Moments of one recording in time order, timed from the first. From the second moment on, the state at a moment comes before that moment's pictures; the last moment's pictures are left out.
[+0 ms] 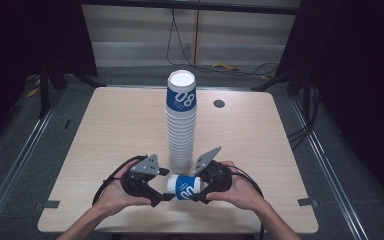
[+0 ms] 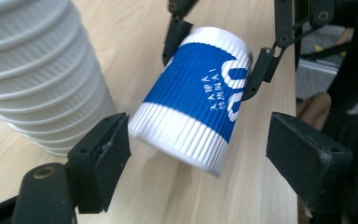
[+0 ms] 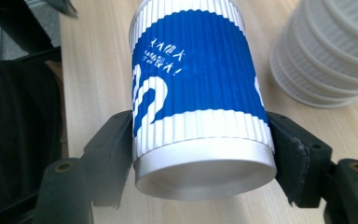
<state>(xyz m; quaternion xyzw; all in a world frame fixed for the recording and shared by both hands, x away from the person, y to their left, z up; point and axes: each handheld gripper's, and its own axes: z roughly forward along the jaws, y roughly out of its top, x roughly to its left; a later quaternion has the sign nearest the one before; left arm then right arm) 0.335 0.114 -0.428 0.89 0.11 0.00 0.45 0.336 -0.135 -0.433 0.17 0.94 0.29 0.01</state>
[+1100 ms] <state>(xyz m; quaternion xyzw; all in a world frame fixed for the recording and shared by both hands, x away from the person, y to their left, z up) 0.344 0.144 -0.441 0.82 0.20 -0.02 0.54 0.336 -0.181 -0.449 0.26 0.86 0.45 0.00</state>
